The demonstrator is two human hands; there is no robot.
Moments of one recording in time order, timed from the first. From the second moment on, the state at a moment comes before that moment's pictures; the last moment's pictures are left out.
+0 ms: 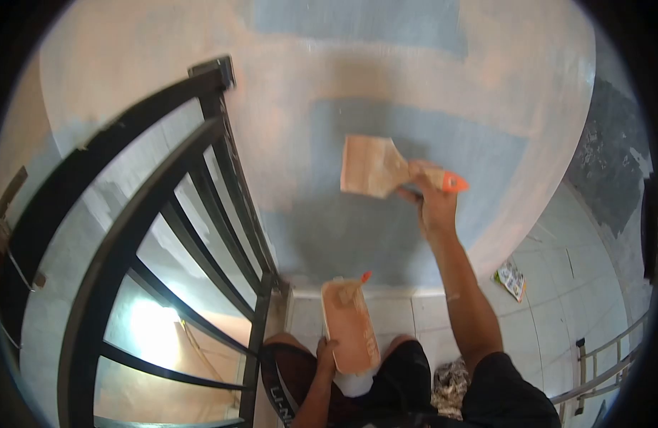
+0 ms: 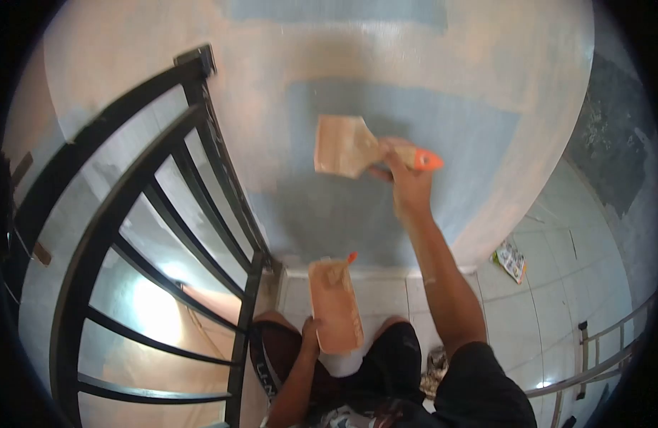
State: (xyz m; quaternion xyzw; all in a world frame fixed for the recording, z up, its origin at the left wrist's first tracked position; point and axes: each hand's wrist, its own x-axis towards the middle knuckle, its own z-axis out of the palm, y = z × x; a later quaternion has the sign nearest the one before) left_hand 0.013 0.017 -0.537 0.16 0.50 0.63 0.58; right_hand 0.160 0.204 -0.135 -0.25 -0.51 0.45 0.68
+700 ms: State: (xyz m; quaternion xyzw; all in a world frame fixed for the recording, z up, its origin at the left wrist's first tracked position) left_hand 0.018 0.027 -0.526 0.13 0.50 0.61 0.59; right_hand 0.086 0.229 0.234 0.06 -0.78 -0.40 0.47
